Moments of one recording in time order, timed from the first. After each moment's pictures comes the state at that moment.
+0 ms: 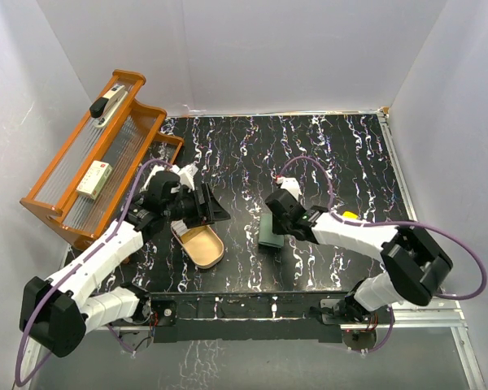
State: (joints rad) left arm -0.49 1.08 0.77 -0.38 0.43 -0.72; right arm 0.78 1.45 0.79 -0.30 0.34 0.63
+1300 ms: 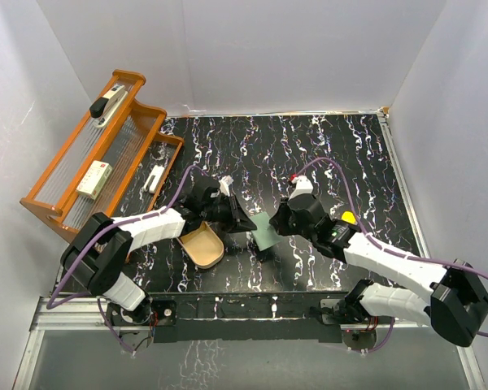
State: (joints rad) left arm -0.67 1.54 0.75 0.10 0.52 -1.03; right arm 0.78 1.09 0.62 -0.12 0.15 0.60
